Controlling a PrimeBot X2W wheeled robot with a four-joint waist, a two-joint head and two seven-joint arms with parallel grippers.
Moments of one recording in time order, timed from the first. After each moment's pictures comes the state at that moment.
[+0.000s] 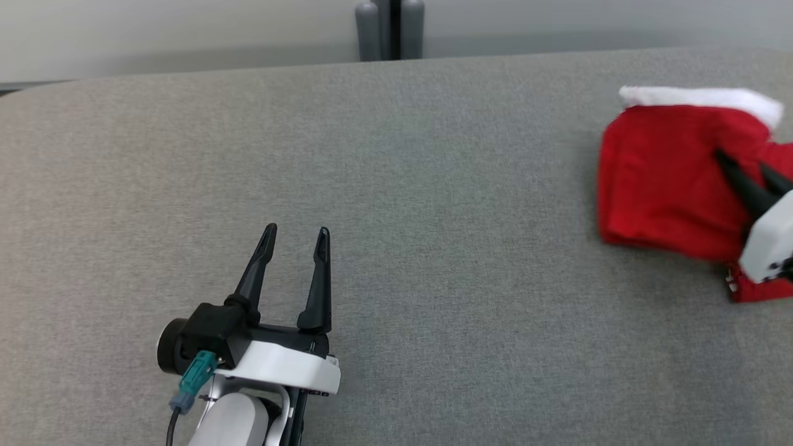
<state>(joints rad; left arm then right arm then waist) -0.17 0.05 -0.32 0.11 -0.33 0.11 -0.26 -0.63 -0.62 0.51 0.47 0.64 0.13 0.04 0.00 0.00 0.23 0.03</state>
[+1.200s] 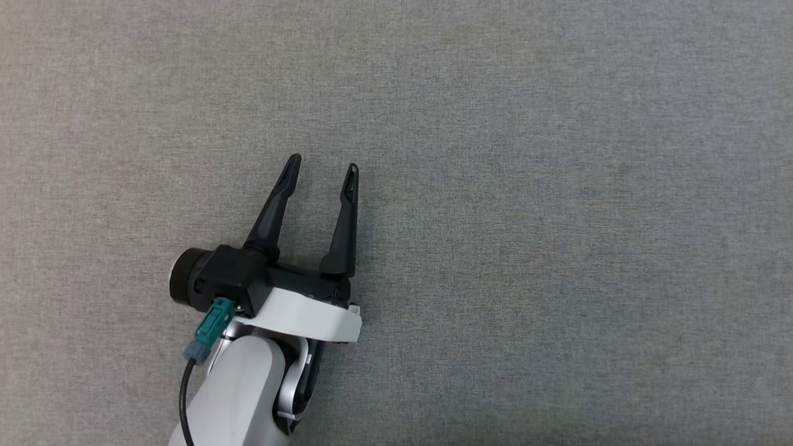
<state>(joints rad) -0.34 0.05 -0.38 0.11 -0.31 0.11 -0.26 -0.48 -0.84 0.04 0.63 0.39 0.13 0.13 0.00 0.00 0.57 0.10</state>
